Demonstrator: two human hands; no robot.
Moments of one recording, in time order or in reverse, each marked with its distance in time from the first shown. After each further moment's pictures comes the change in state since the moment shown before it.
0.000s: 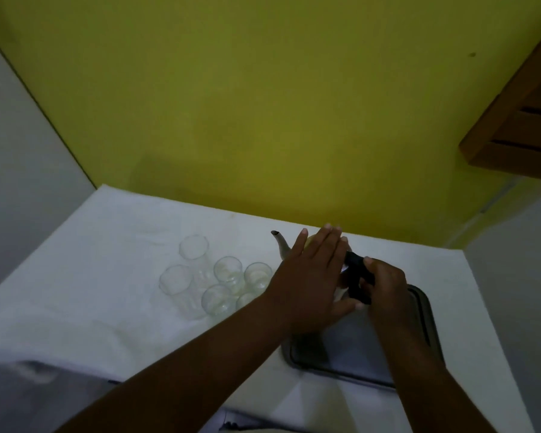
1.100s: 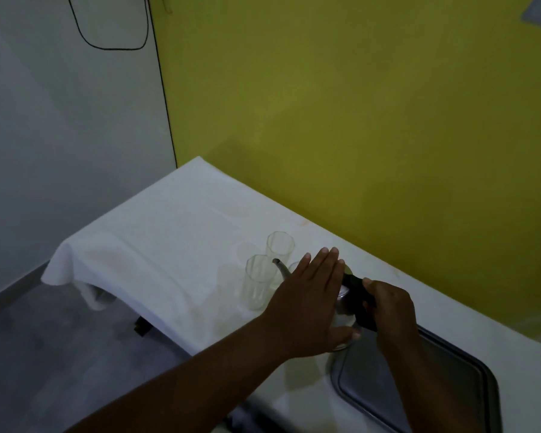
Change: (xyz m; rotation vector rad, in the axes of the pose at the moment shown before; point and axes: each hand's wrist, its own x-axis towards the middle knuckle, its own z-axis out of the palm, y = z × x) left_hand -0.132 -0.078 -0.039 -0.026 0.064 -0.376; right_hand -0.043 -0.035 0.144 -0.229 -0.278 0.001
